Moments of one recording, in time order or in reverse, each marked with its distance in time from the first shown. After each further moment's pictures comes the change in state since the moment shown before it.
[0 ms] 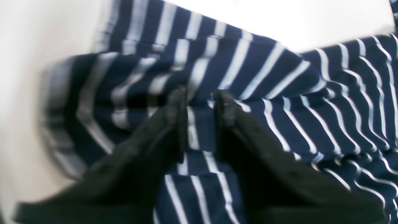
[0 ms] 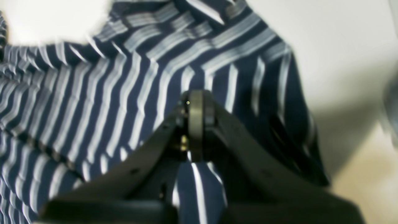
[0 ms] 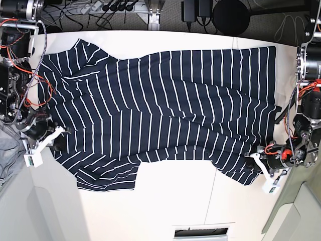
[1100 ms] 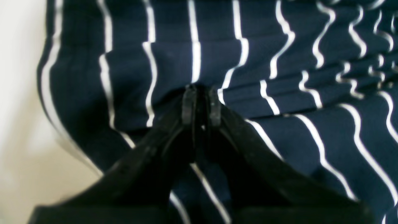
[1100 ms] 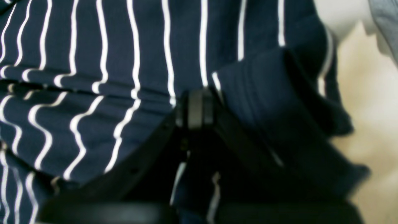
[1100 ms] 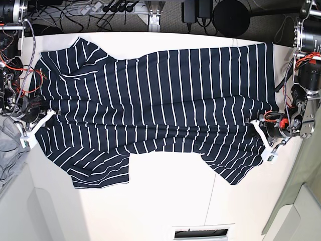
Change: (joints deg) left arm 10.1 -1.7 -0.1 3.7 4.5 -0.6 2.4; right arm 0.1 7.7 -6.0 -11.0 -0.7 -4.3 -1.4
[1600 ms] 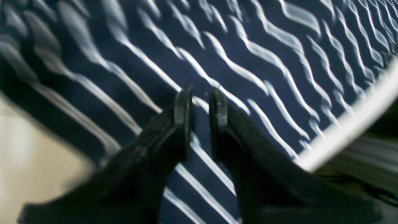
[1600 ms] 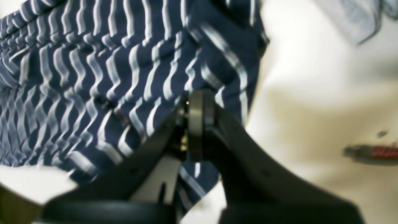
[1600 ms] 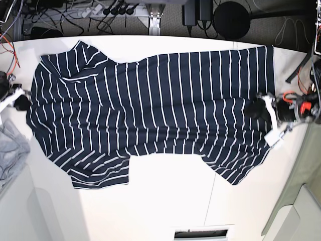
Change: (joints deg) left arm 21.8 -10.4 -4.3 33.7 -30.9 -7.1 16.9; right arm -21.8 0.5 25.4 27.6 17.0 8.4 -17.9
